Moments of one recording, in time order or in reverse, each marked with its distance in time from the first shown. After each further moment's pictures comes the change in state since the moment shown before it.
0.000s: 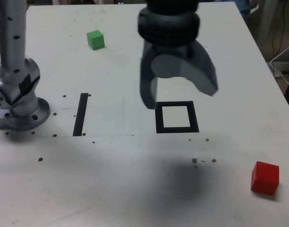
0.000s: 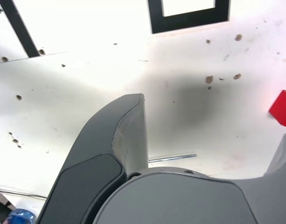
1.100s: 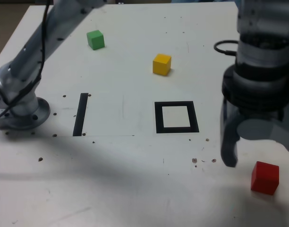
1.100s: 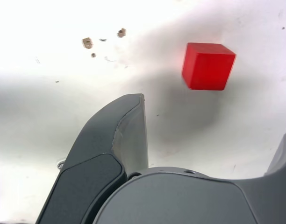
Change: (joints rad) arm -0.085 0.418 -0.567 0.031 0.002 0.023
